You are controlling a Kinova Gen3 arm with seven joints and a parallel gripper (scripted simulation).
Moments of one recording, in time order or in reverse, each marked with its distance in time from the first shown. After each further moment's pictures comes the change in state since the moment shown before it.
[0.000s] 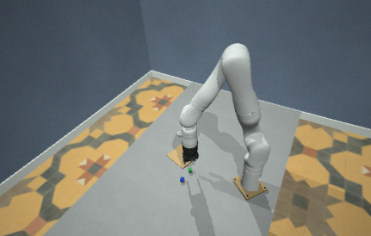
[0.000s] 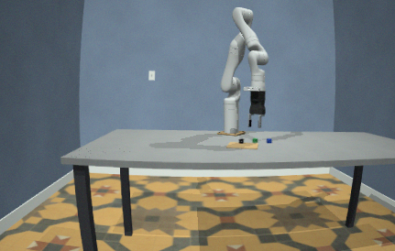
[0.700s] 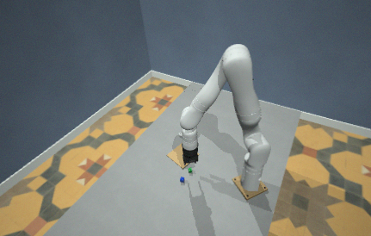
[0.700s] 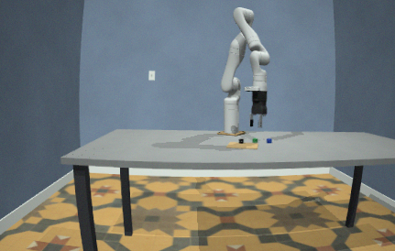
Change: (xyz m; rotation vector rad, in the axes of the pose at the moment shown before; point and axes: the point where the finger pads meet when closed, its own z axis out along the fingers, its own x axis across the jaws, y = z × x) arm 0.000 0.011 -0.001 0.007 -0.005 0.161
